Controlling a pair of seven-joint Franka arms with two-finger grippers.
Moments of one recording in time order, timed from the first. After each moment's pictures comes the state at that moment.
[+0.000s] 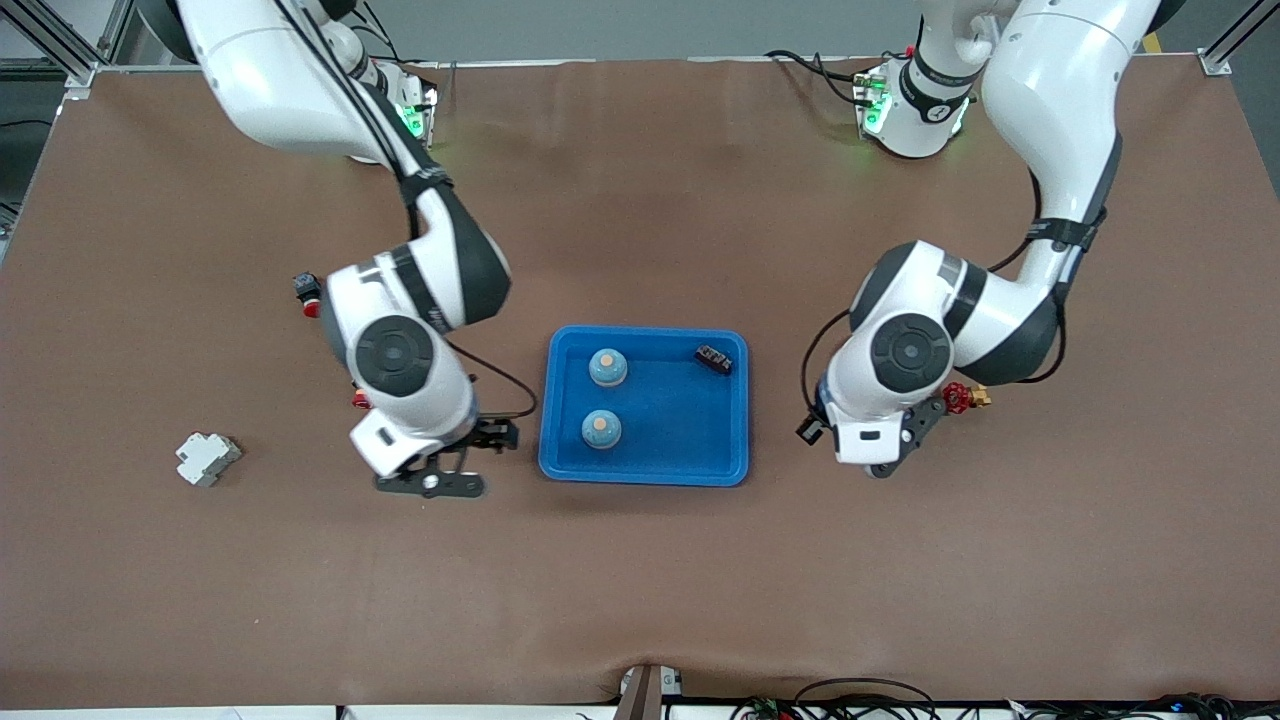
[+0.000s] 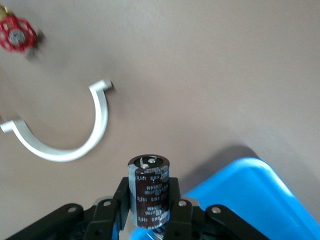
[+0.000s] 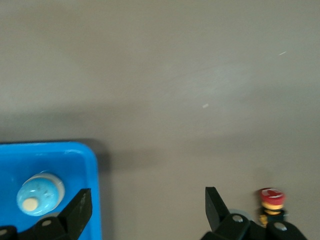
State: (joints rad) left arm -0.16 0.61 -0.36 -1.46 0.19 1.93 -1.39; right arm 0.38 0.66 0.03 -1.26 -0.12 1.90 0.51
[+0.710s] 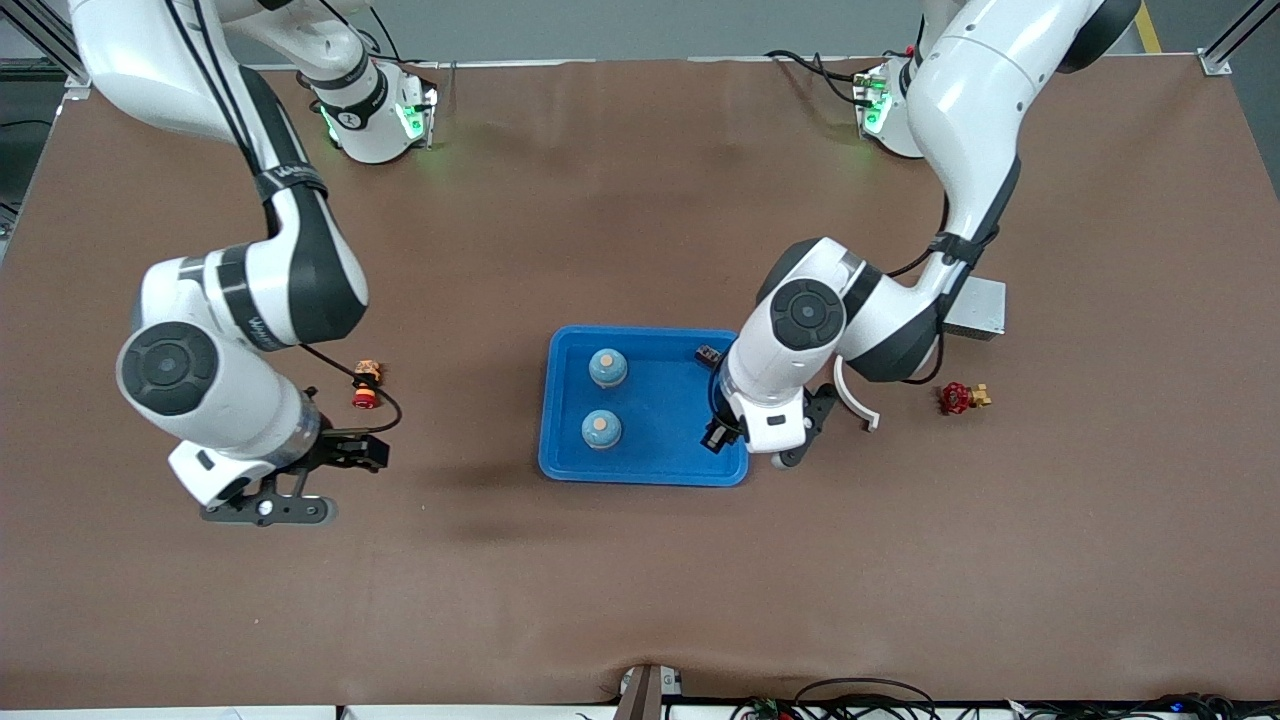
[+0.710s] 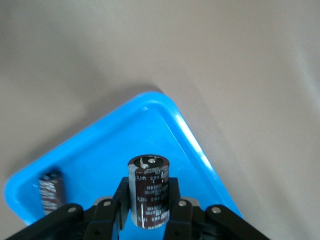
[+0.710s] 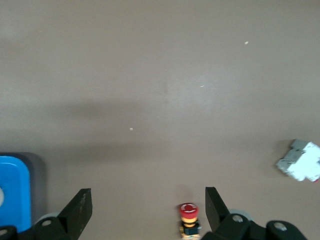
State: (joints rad) left arm -0.31 0.72 -0.36 -1.41 0.18 2.26 -1.63; right arm 0.19 0.57 0.03 -1.27 -0.12 1.86 0.24
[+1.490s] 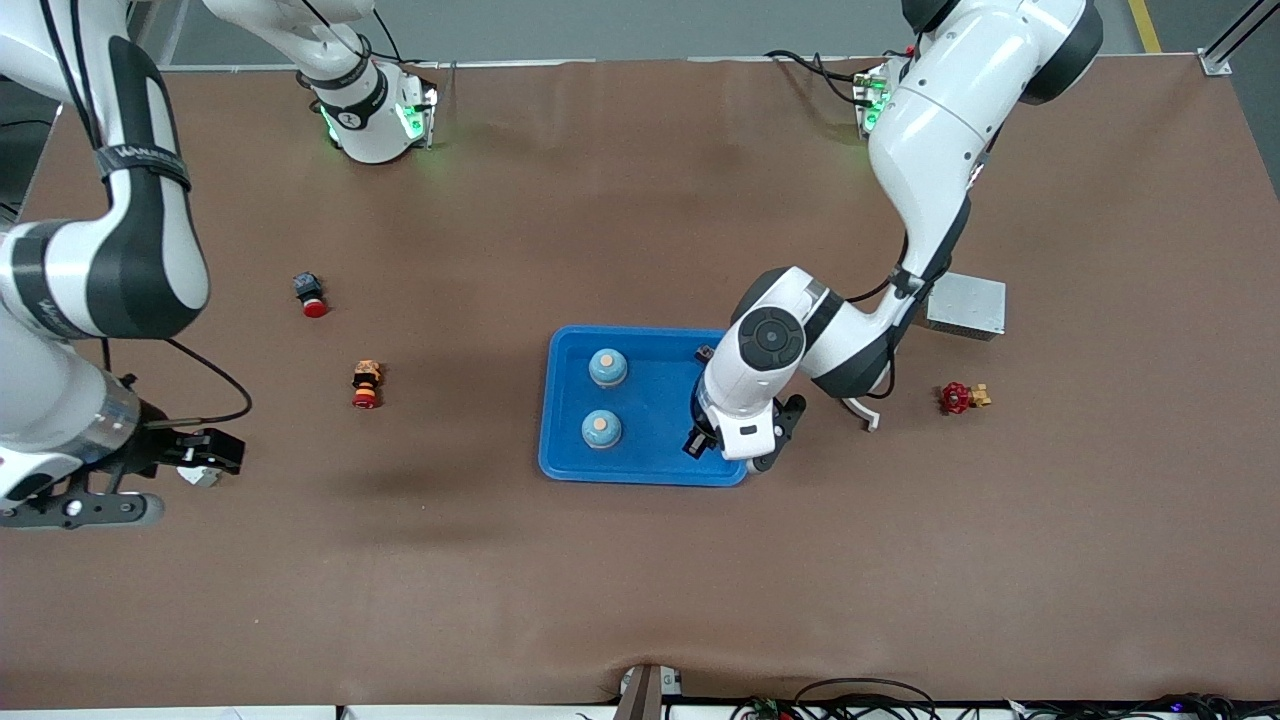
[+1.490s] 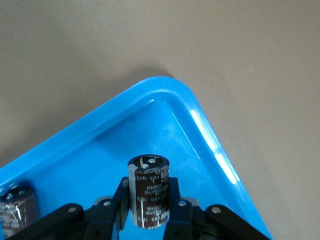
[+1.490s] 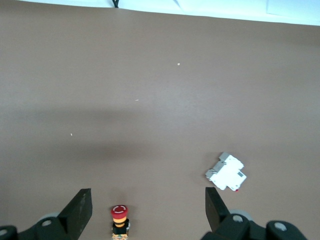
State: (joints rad) left arm -0.38 0.83 -0.29 -1.41 0.18 2.33 -1.65; right arm 0.00 0.48 0.03 -1.28 -0.12 1.84 0.01
